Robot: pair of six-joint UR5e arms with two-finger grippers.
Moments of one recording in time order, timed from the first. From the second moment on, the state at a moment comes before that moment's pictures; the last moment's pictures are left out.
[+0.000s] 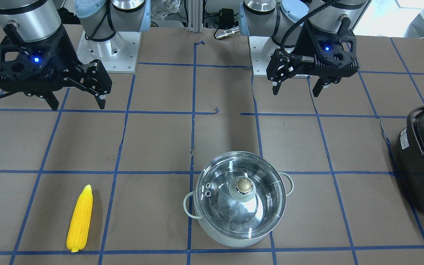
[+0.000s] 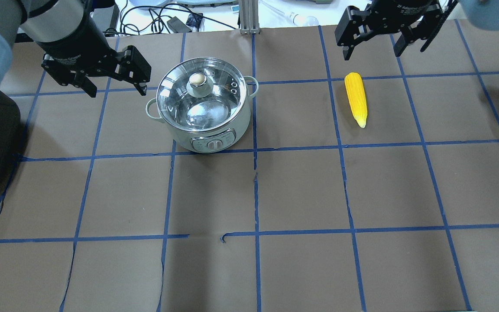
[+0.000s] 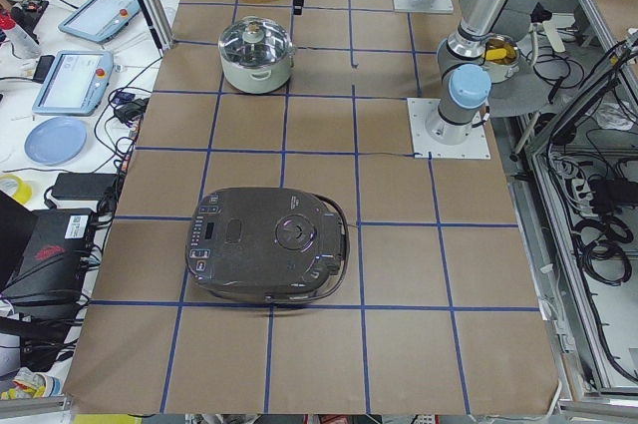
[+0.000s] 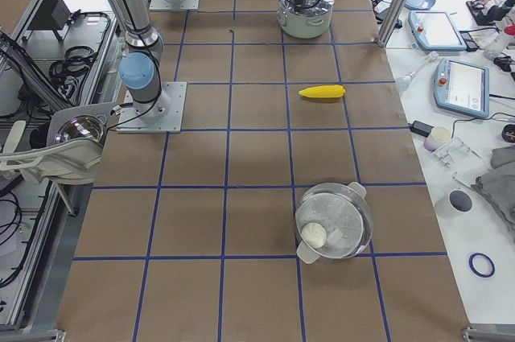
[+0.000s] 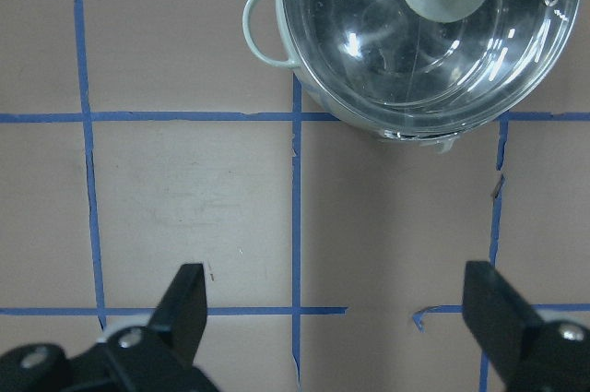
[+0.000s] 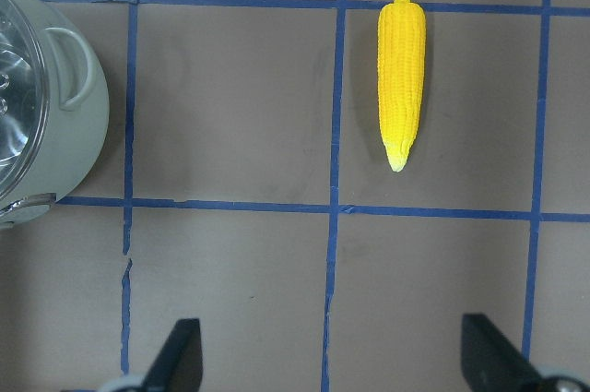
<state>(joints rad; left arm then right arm) -1.59 -1.55 -1.54 -1.53 1.56 0.01 1.60 -1.48 1.40 -1.60 -1.55 -0.02</state>
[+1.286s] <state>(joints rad) -1.59 -1.63 -1.49 -1.51 1.56 -0.03 1.59 -1.44 1.42 -1.74 -1.55 -0.03</state>
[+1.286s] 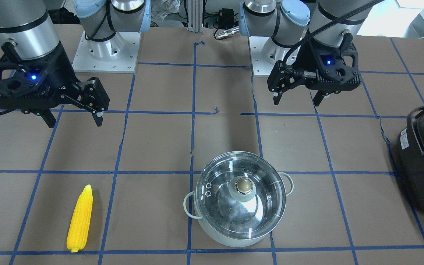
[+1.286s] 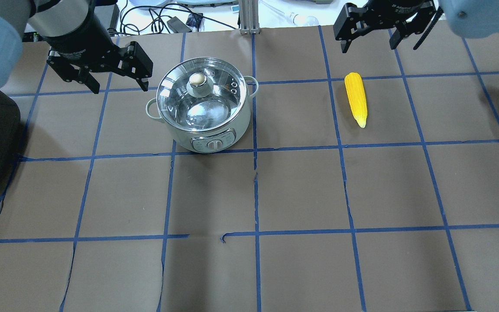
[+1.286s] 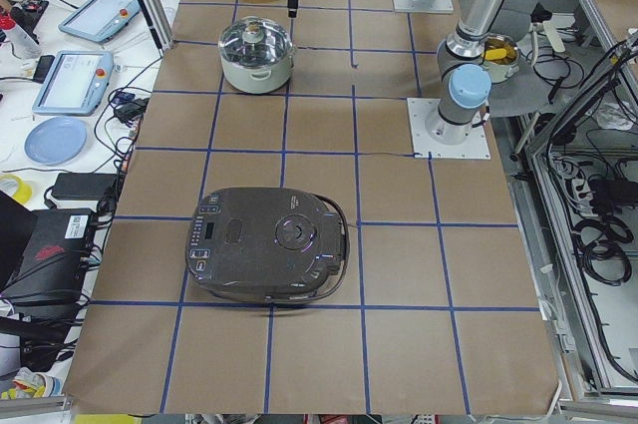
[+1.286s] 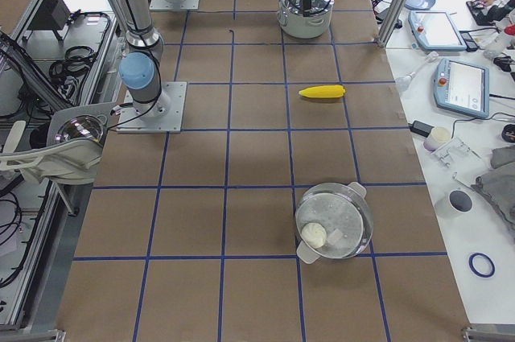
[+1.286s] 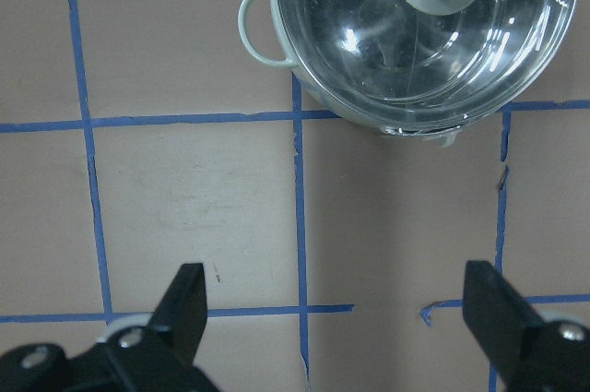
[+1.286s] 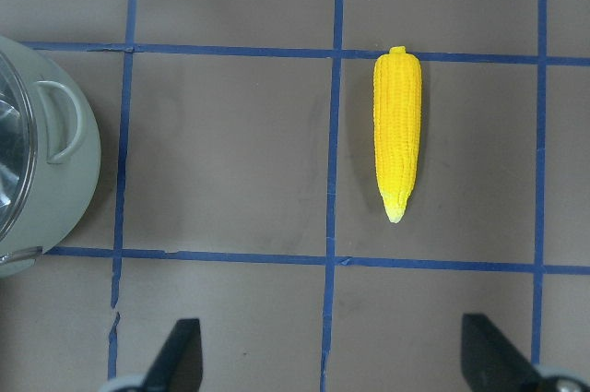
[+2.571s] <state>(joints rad) -1.70 -2.09 -1.25 -1.20 1.61 -0.17 1.52 -1.16 1.42 -2.02 -1.56 -0.03</state>
